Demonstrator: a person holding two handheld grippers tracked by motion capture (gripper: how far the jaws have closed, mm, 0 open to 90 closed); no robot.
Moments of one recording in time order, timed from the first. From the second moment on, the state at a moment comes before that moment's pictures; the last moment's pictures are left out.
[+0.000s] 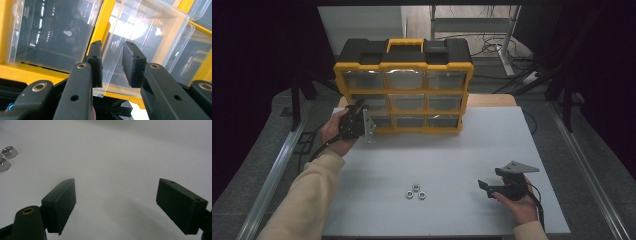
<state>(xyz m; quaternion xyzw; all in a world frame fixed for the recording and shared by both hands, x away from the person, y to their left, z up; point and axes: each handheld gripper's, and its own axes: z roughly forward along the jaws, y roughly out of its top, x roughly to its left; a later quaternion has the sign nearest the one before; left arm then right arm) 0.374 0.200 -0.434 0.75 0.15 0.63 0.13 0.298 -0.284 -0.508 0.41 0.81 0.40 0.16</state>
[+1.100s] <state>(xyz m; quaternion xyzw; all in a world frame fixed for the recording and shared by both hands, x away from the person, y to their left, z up) 0.361 0.202 -0.433 0.76 0.15 0.62 0.13 0.298 -0.284 -0.508 0.41 0.81 0.40 0.16</state>
